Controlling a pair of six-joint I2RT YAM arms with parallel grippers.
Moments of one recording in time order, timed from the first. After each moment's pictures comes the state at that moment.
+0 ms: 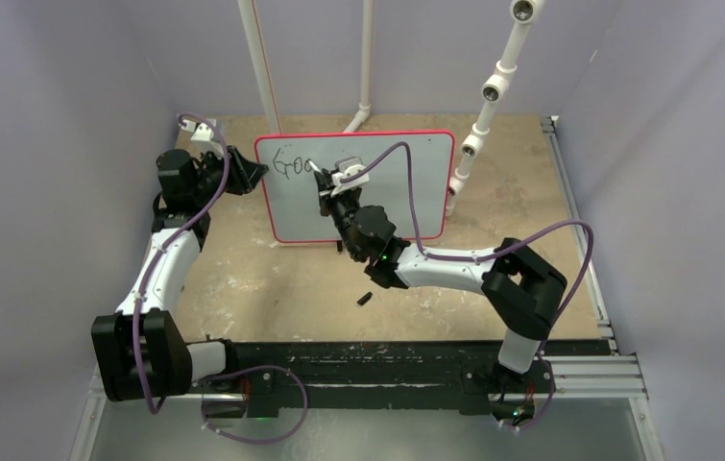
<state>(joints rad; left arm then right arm) 0.10 1.25 0.89 0.14 0.60 -0.26 1.03 1.76 1.10 0.94 0.61 -0.03</state>
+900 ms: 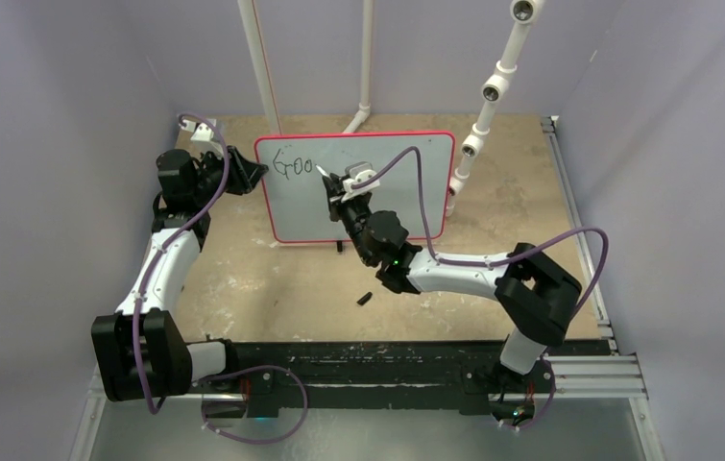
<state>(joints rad) 0.10 1.25 0.89 0.14 0.60 -0.26 1.02 1.68 1.00 0.95 0.56 -0.04</state>
